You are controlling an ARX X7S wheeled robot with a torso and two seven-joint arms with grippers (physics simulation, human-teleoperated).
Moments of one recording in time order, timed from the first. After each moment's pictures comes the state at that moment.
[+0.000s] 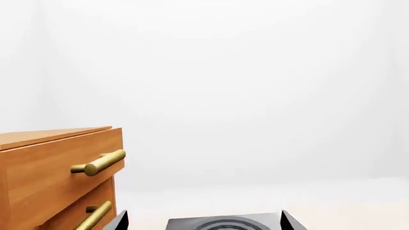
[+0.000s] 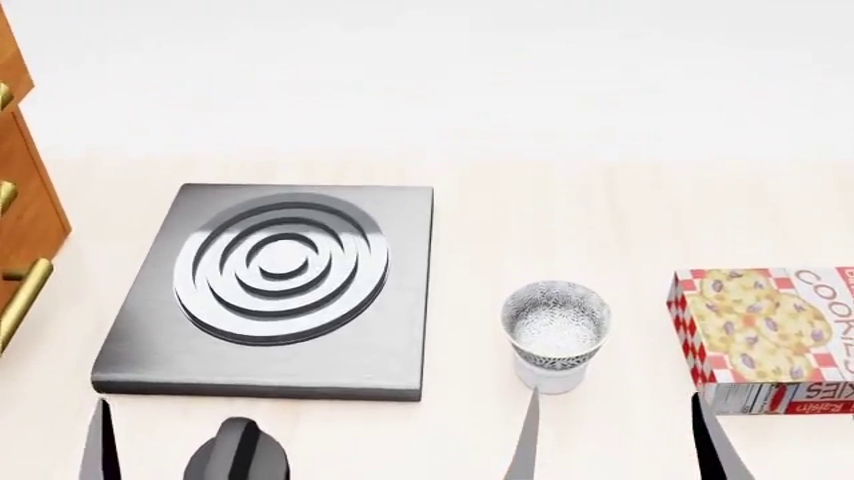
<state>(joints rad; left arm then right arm) 0.22 -0.22 0.13 0.76 -0.05 -0.18 -0.23 -0.17 0.22 -0.10 -0.73 0.16 0.18 0.23</state>
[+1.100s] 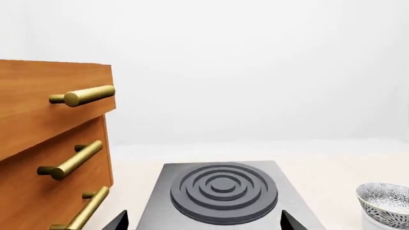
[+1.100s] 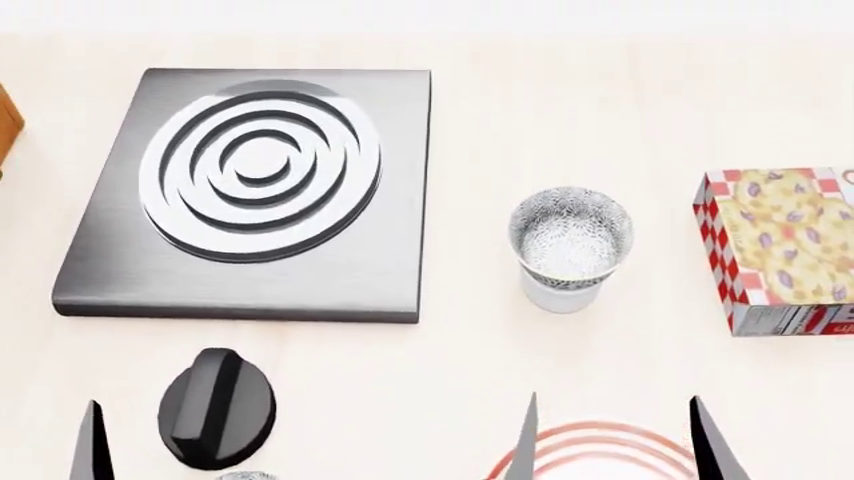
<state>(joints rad) 0.22 -0.25 0.14 0.75 -0.10 -0.15 -0.26 -0.17 0.27 -0.13 -0.73 0.17 0.17 0.27</state>
